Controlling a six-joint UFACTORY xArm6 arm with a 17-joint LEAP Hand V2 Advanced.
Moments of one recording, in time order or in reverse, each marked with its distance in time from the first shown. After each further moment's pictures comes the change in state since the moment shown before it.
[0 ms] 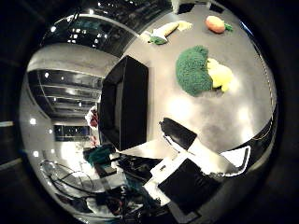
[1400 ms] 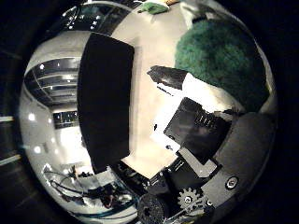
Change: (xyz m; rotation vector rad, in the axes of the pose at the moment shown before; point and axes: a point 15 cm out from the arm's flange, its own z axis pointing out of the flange) arm -0.008 -0.077 0.113 -0.161 0.015 -0.164
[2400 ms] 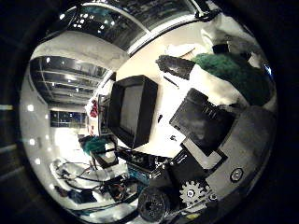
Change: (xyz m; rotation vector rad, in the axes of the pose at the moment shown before) arm -0.065 0.014 -0.278 0.162 0.023 -0.072
